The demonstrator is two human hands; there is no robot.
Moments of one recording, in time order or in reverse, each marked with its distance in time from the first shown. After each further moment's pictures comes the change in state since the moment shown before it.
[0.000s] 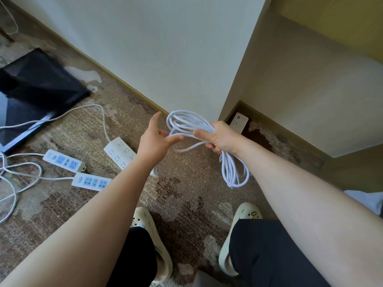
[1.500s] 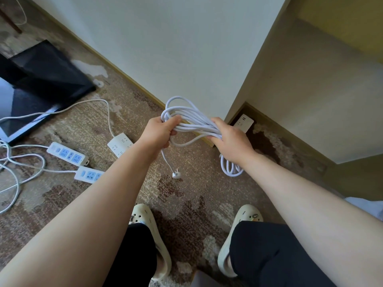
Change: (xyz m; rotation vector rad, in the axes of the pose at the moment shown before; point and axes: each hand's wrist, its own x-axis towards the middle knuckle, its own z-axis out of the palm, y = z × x) left_hand 0.013 0.015 -0.012 -0.425 -0.115 -0.177; right_hand -0.013 0.010 0.008 -0.764 0.319 -0.303
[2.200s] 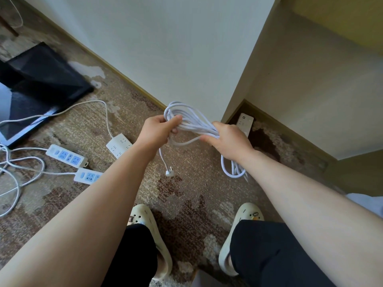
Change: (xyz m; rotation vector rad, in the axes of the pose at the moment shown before) left_hand 0.001 0.001 0.005 0.129 0.013 0.063; right_hand 0.007 0.013 0.004 -0.039 -0.059 0.105
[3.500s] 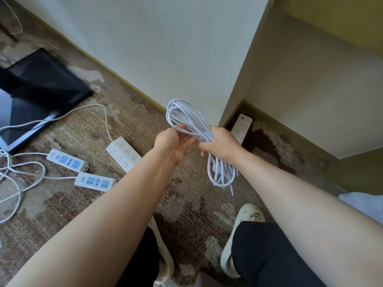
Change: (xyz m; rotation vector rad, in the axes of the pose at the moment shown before) left_hand -0.015 0.018 0.053 -0.685 0.157 -0.446; right_hand 0.000 -0.011 0.008 0.512 -0.154 0.148
